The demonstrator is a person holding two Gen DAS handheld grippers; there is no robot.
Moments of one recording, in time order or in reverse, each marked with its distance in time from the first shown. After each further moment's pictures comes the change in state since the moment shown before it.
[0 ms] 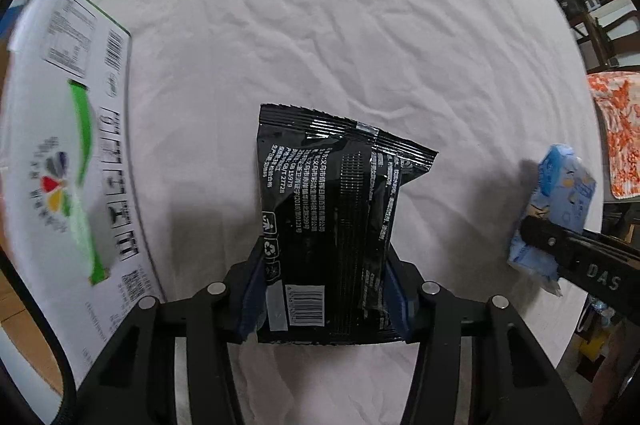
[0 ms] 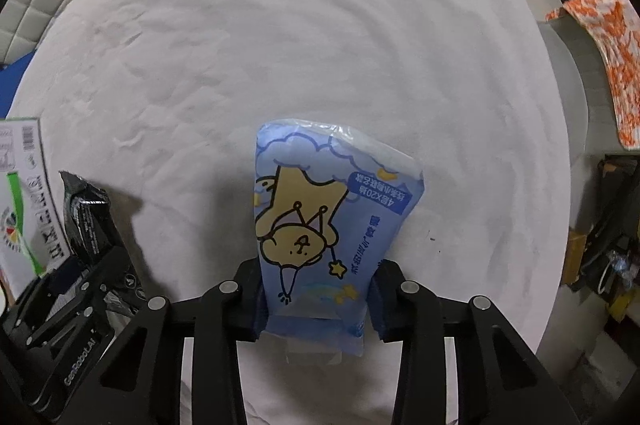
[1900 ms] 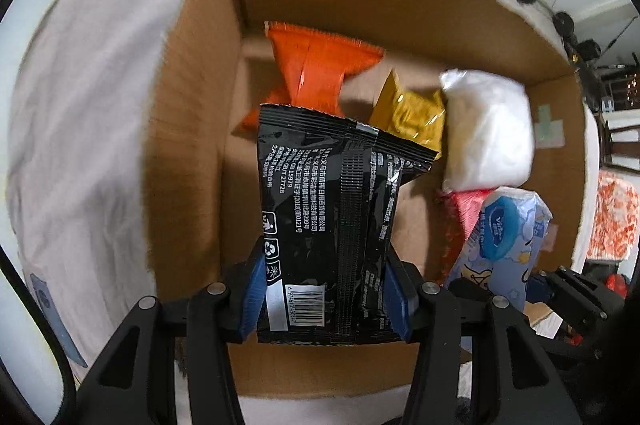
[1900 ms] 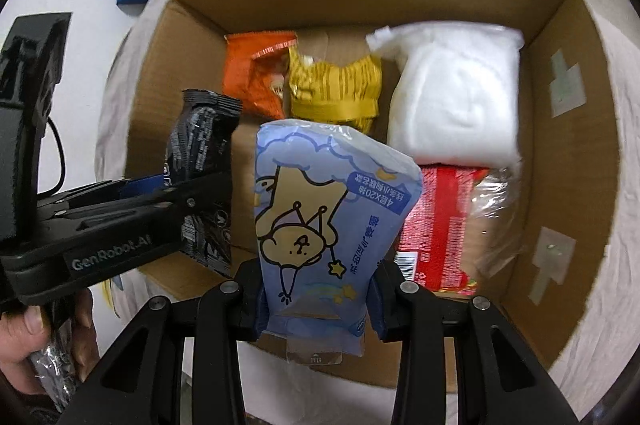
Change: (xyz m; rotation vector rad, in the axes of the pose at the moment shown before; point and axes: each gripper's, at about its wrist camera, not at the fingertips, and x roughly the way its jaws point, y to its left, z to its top) left arm -0.086 0.388 -0.071 -0.281 -0.038 -0.135; right arm -0.014 0.427 -0.139 -0.517 -0.046 0.233
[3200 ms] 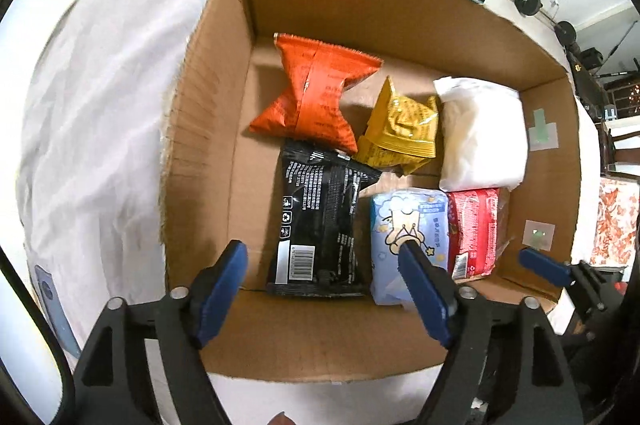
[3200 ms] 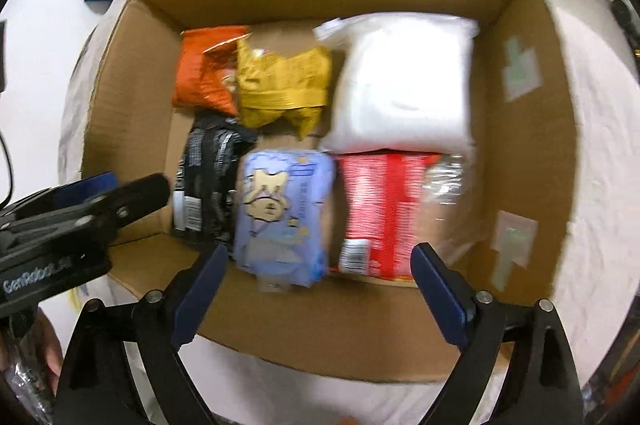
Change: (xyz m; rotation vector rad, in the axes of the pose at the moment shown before) left arm -0.005 -0.001 -0.004 -0.014 -0.031 0.008; right arm 0.004 -0.005 0.000 0.024 -0.026 -0.166
